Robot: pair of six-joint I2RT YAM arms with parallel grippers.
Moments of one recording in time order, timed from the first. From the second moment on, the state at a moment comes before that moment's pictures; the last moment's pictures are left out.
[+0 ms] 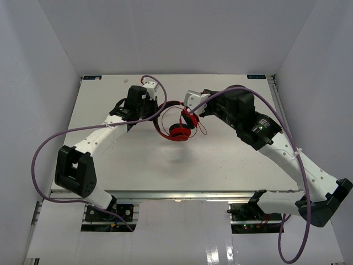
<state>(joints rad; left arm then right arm) -0.43 1.54 1.22 -0.31 0.10 -0.19 0.80 1.20 1.39 -0.41 0.12 -1.07</state>
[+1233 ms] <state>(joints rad) -0.44 1.34 1.10 -0.27 -0.16 -0.02 0.58 1.18 1.48 -0.61 -0.49 -0.80</state>
